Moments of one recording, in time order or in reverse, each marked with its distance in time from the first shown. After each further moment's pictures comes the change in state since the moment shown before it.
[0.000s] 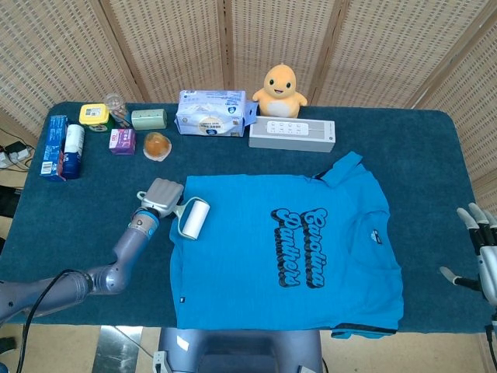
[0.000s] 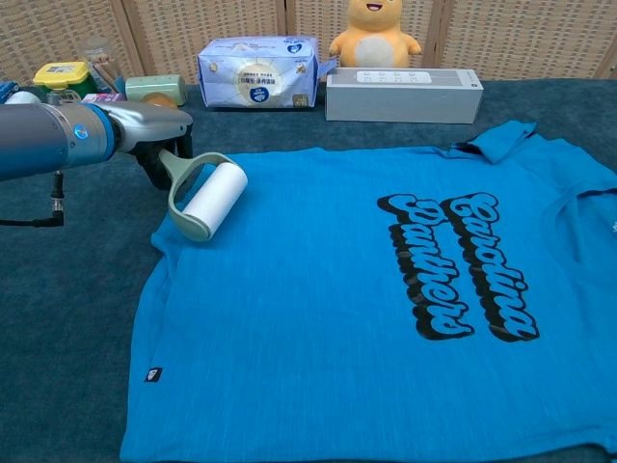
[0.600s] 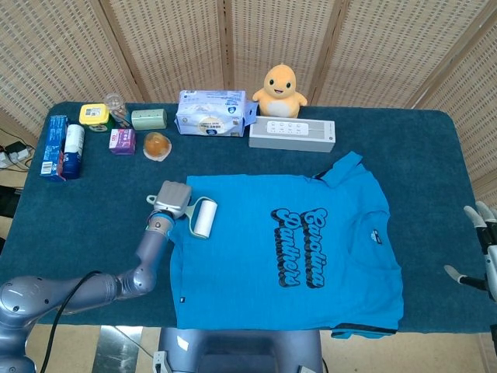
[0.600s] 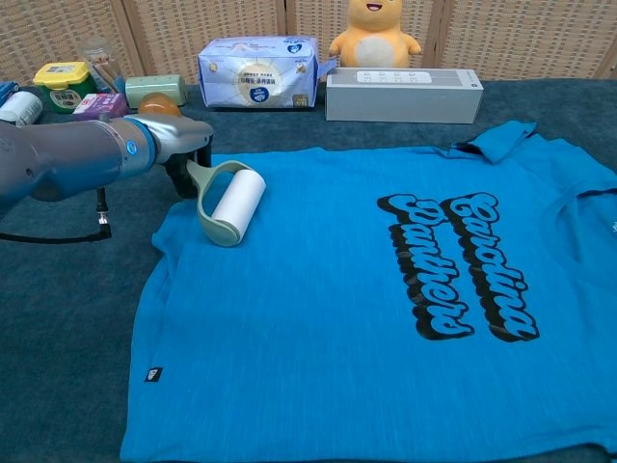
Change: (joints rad) left arm -0.085 -0.137 -0.018 0.066 -0.239 0.108 0.187; right arm -0.004 0.014 0.008 0.004 0.003 0.010 0.040
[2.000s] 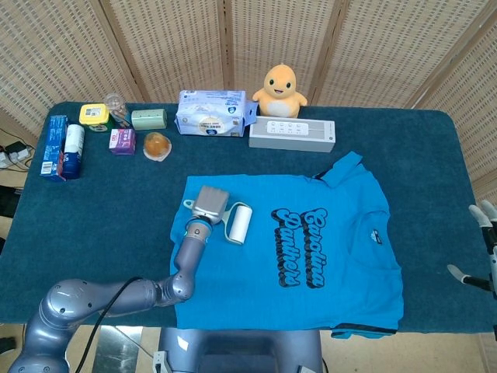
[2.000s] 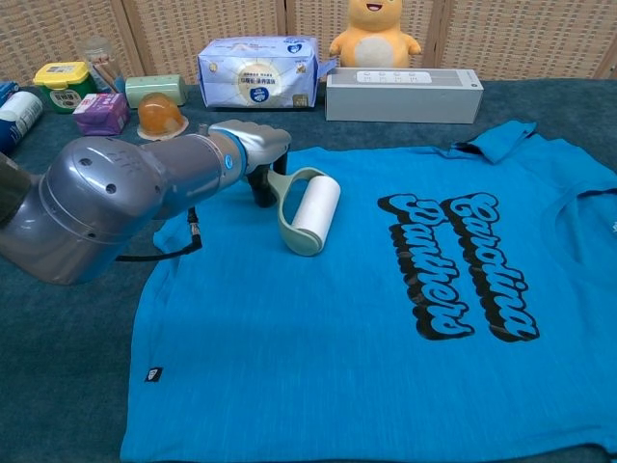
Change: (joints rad) left arm -0.117 -0.205 -0.114 0.104 -0.052 0.031 0.140; right arm -0.007 0.013 0.005 -0.003 0.000 0.012 0.029
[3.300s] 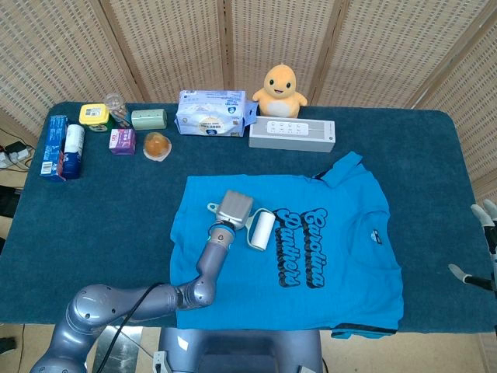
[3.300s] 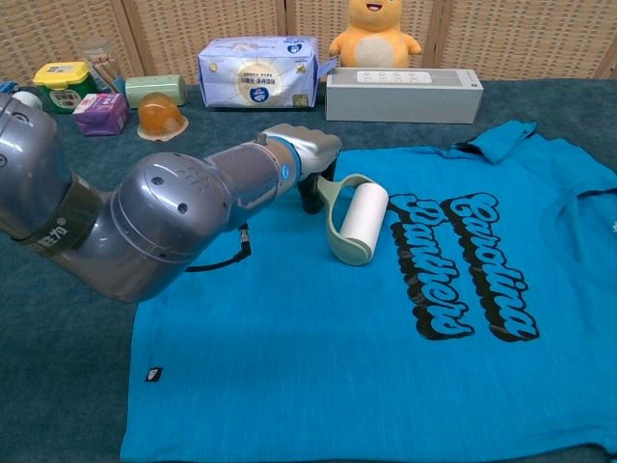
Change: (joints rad) left arm -0.068 -0.110 -0.063 0.089 0.026 -0.011 0.044; right arm -0.002 0.006 0.003 -0.003 0.003 -0.001 0.011
